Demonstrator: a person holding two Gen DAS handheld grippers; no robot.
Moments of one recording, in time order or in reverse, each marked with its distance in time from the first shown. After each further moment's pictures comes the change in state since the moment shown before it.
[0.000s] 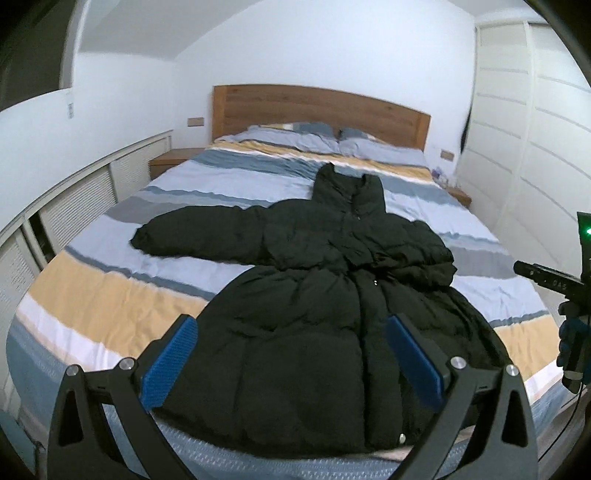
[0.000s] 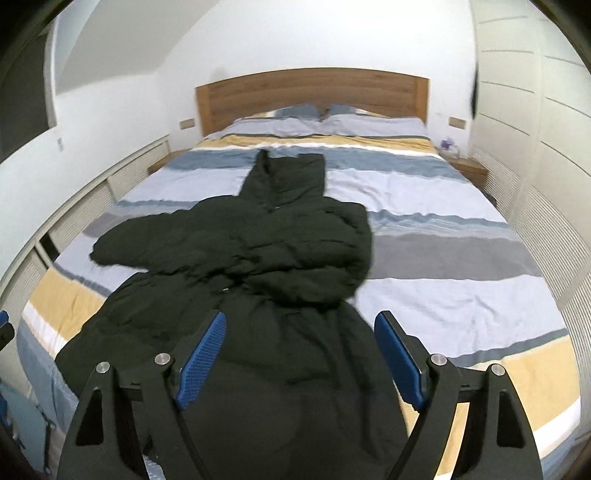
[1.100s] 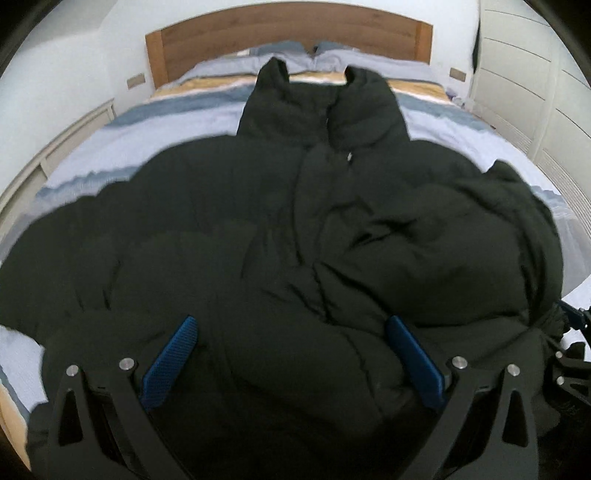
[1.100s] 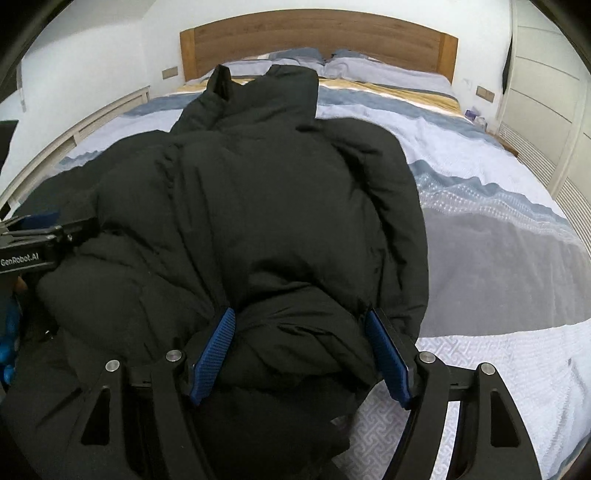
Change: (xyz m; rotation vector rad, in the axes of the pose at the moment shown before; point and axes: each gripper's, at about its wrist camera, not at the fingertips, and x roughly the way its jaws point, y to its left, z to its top) left arm 0.433 -0.129 0.063 0.112 0.257 0.031; right arm 0.307 -0.044 0.019 -0.080 0.145 -0.020
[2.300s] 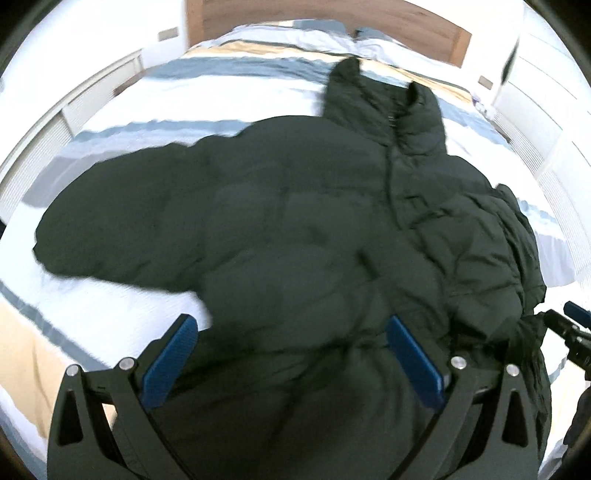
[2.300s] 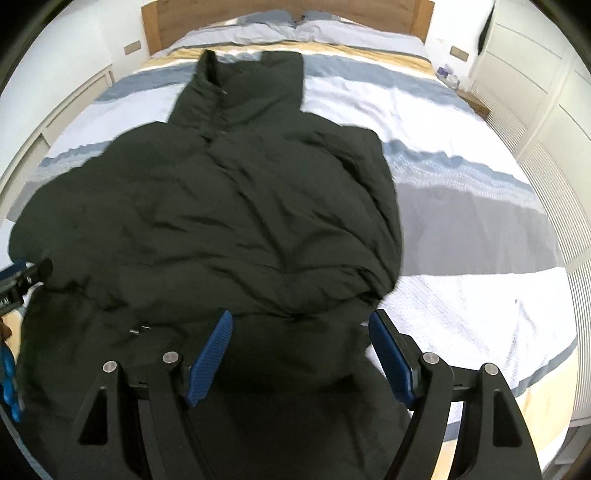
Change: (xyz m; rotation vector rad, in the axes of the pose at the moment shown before) left arm -0.105 0.137 -0.015 -0.134 0.149 -0.023; right arm -0.085 0.068 0.046 0.095 0.229 -0.107
